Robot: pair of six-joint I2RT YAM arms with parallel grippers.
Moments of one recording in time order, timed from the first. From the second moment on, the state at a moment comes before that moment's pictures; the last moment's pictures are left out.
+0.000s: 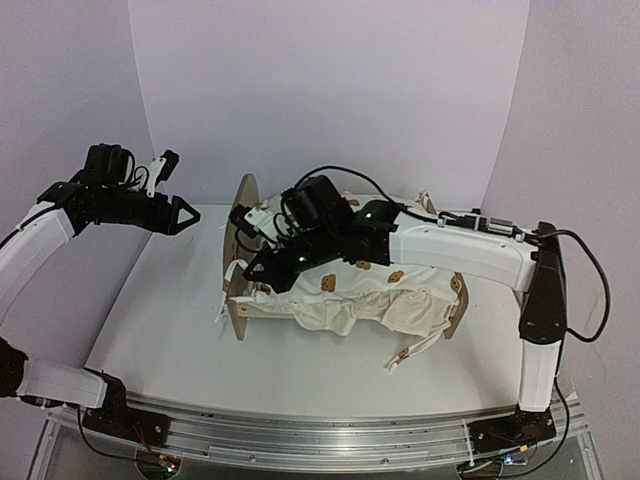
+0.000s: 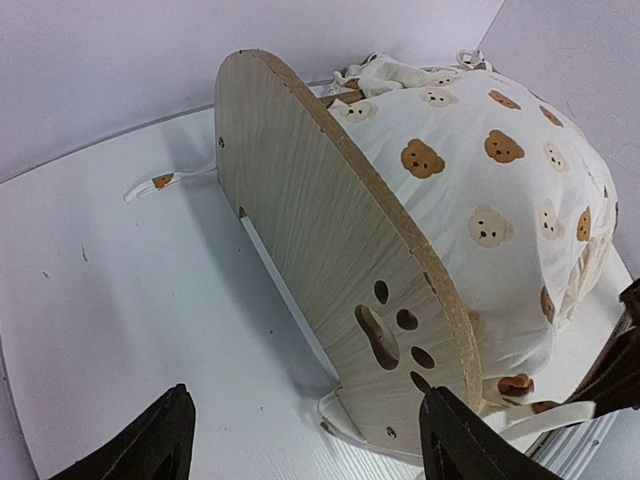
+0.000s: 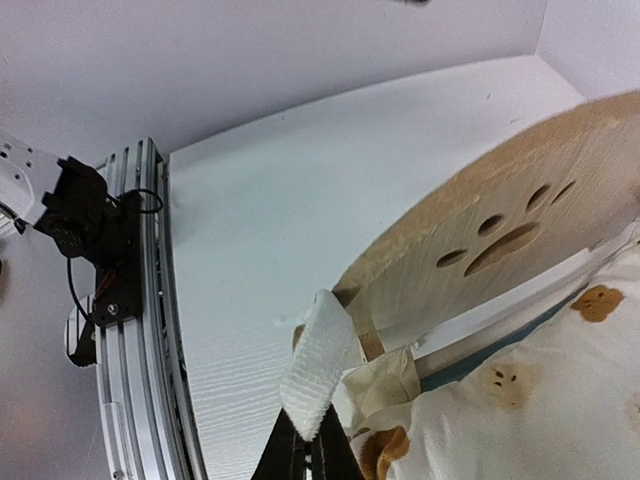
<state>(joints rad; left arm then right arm) -0.24 1.18 1.23 -0.68 0.38 0.03 1.07 2.00 1.84 -0.46 -0.27 0.01</state>
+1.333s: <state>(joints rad) -0.24 1.19 1.23 -0.67 0.42 0.03 0.99 2.03 1.70 -0.01 0.06 0.50</state>
